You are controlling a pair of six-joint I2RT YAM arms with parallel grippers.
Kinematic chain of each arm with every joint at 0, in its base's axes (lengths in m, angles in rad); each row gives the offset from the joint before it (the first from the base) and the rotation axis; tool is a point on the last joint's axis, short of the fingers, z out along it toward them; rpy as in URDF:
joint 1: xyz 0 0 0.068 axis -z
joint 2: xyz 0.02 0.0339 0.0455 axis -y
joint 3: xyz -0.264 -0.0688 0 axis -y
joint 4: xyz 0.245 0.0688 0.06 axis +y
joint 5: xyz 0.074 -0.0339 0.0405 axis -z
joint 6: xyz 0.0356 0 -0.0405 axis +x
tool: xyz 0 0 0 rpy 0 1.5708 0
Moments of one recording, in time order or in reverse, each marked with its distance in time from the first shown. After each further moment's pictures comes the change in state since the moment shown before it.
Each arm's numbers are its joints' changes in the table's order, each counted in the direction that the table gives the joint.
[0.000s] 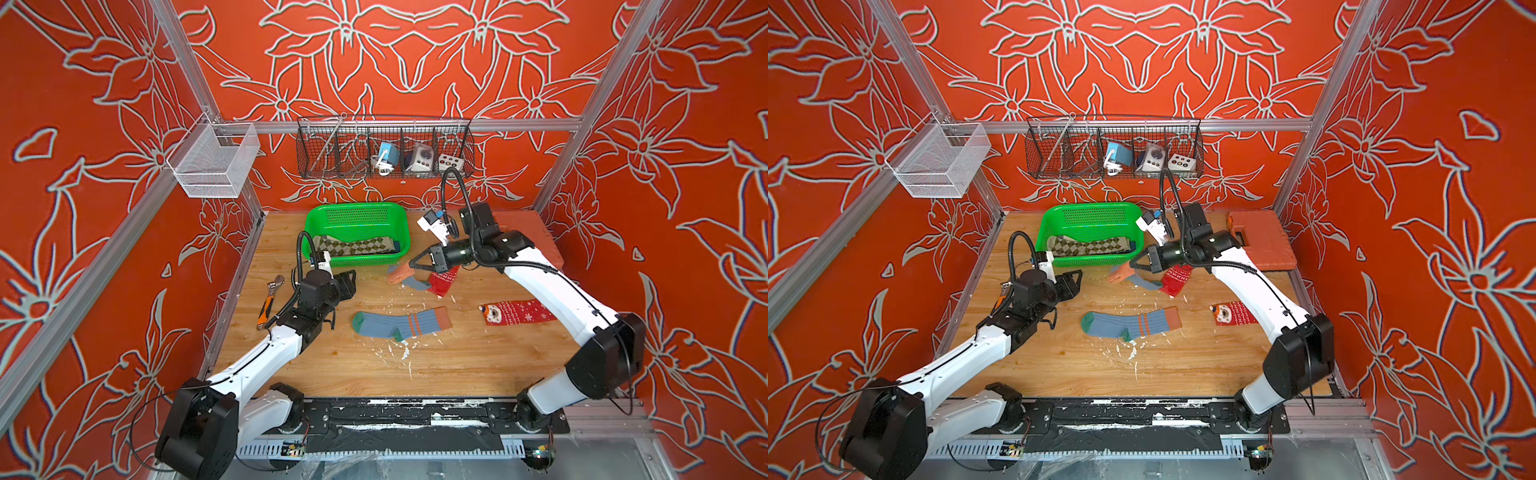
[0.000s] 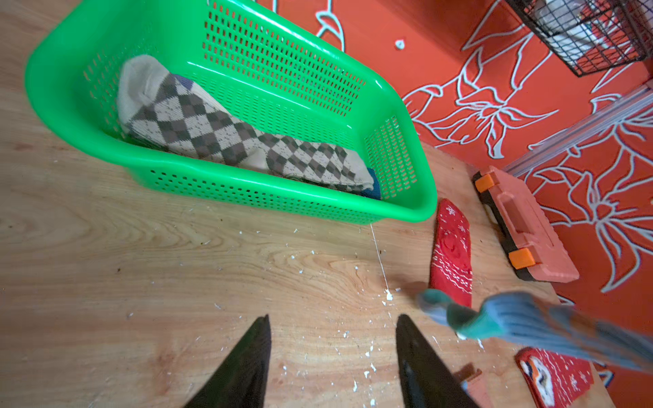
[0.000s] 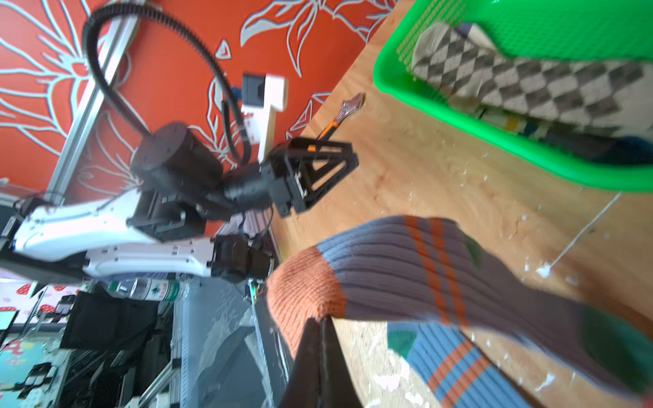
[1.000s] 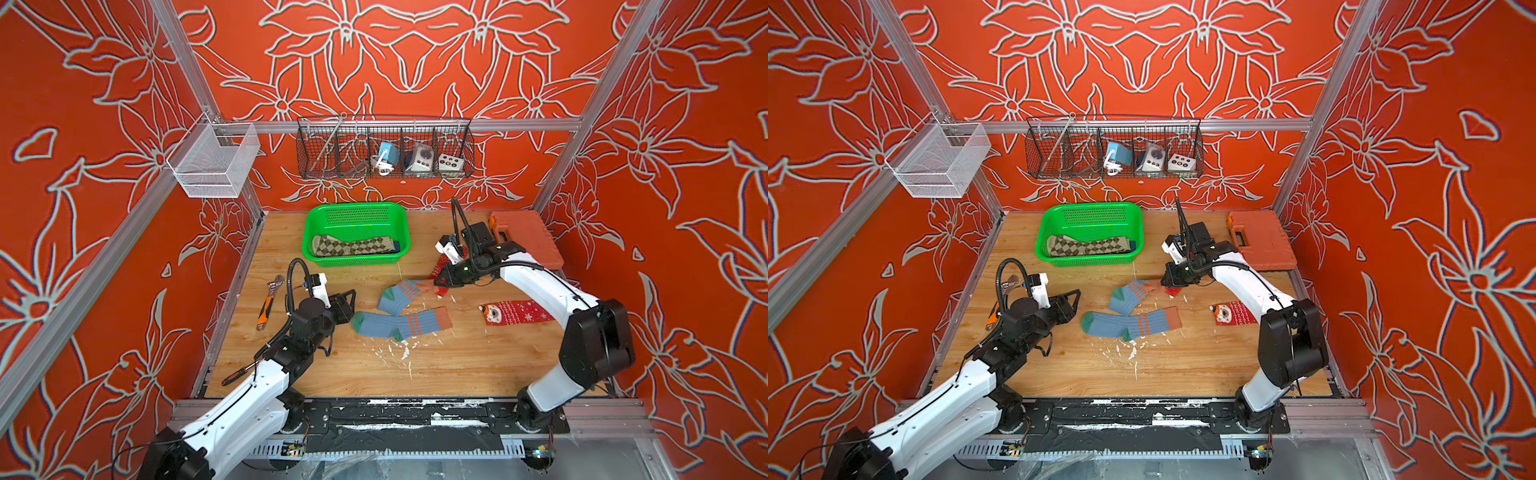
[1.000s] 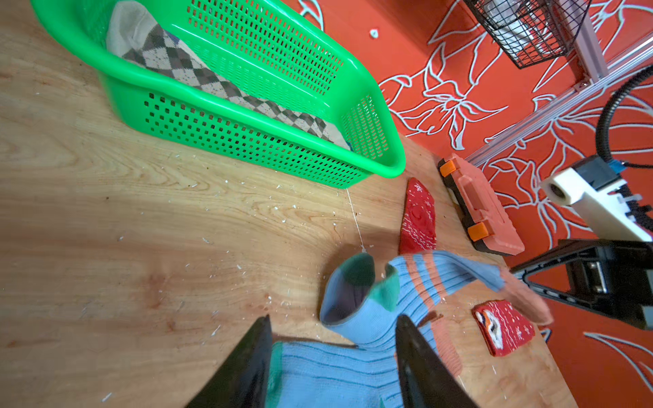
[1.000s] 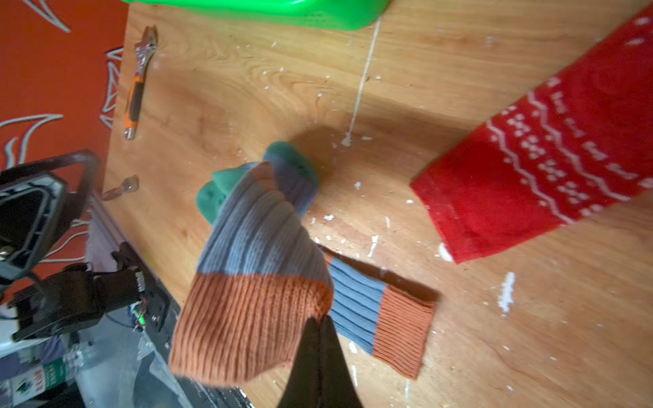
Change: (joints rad) left arm 0.093 0.276 -0.177 0.037 -0.051 -0.079; right arm 0.072 -0.109 -0.117 0.090 0.400 -0.018
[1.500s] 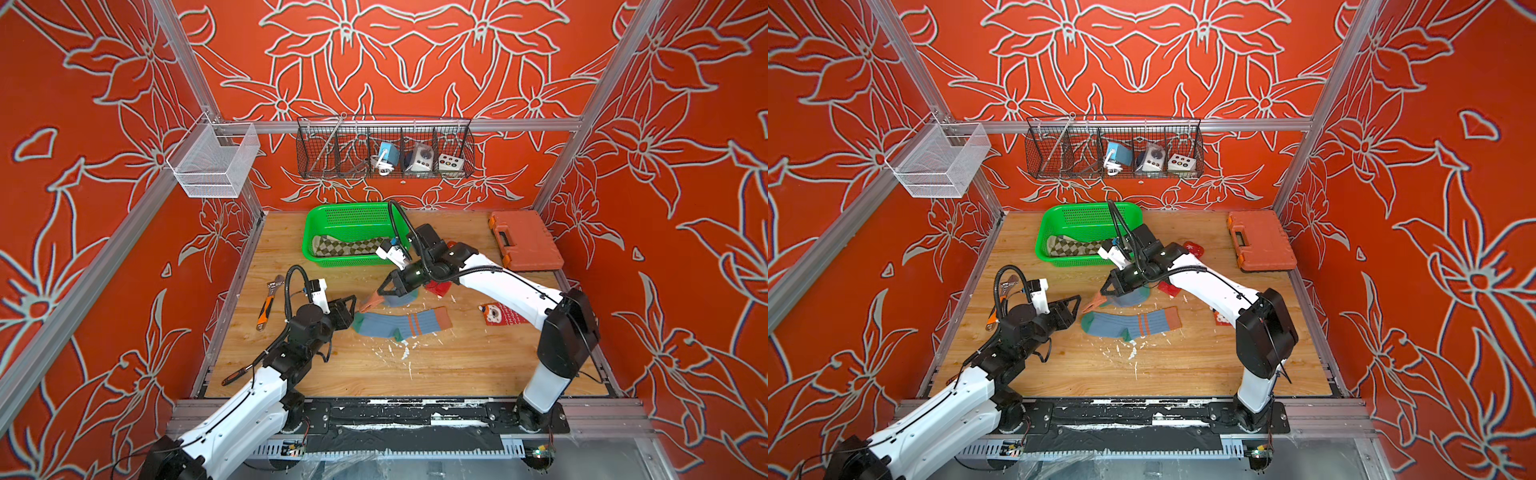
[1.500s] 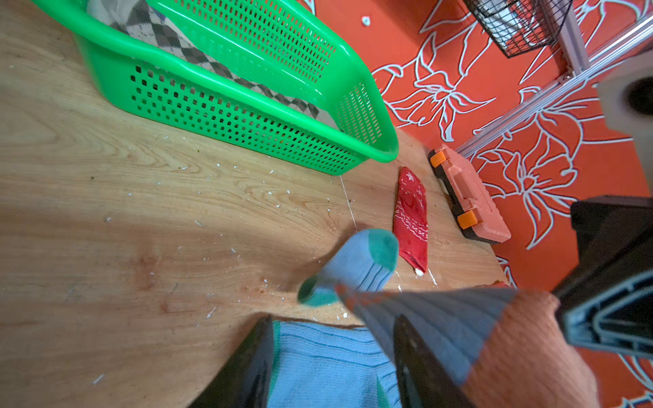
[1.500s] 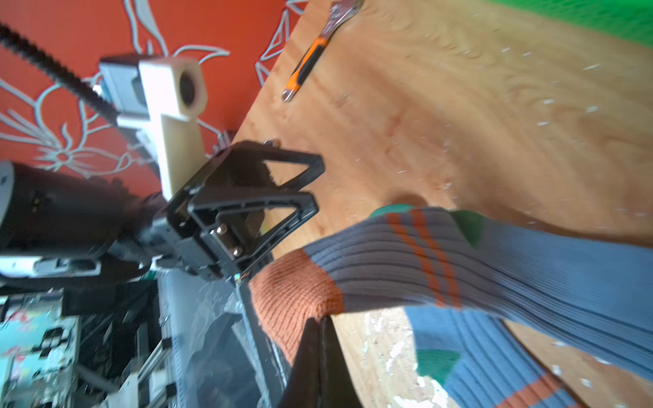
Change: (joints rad) left arm 0.002 0.139 -0.101 -0.006 0.030 -0.022; right arm -0.354 -0.134 0.214 -0.119 -0.210 0.106
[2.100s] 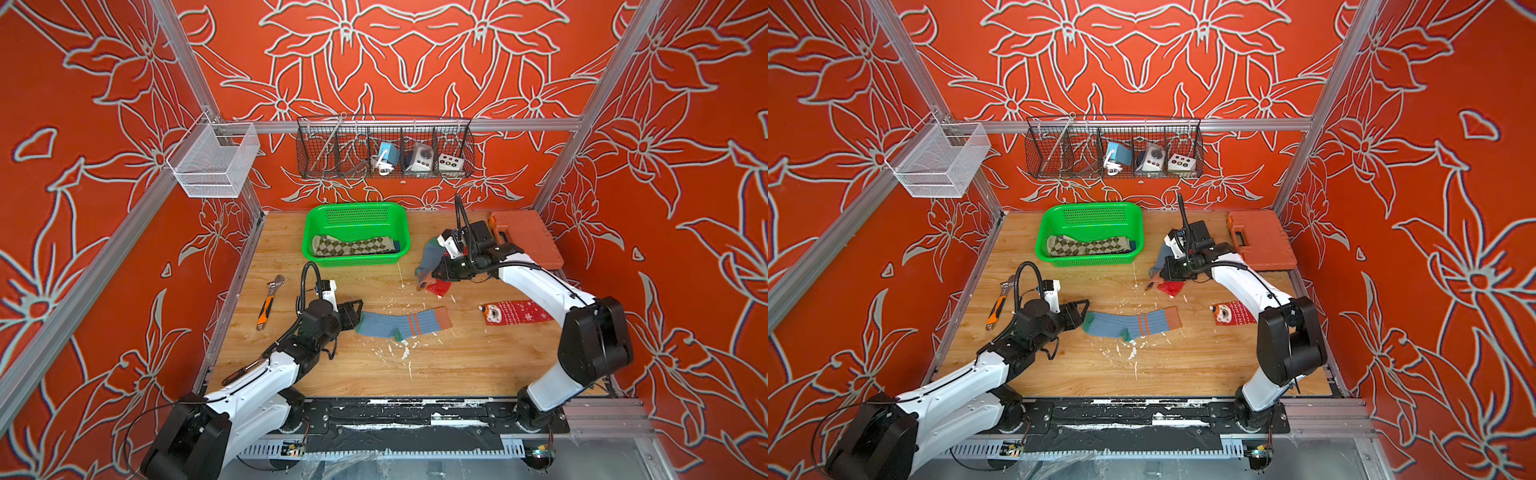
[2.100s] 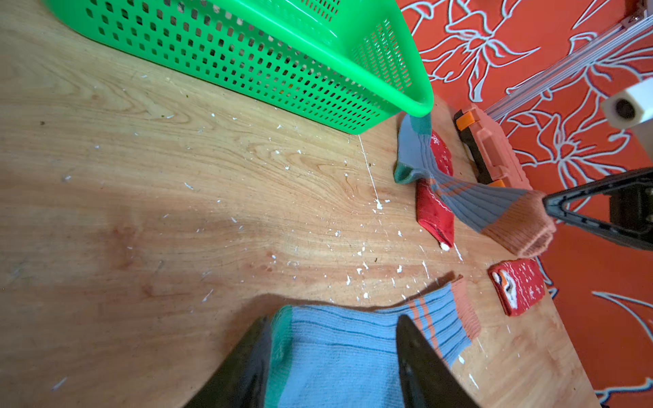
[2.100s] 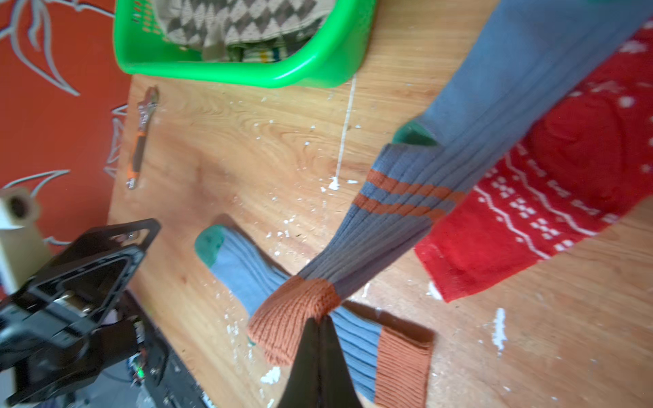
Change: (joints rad) left arm 0.000 -0.263 0.000 -0.121 0.071 0.001; right arm 0.354 0.125 -0.236 -0.035 0.200 0.013
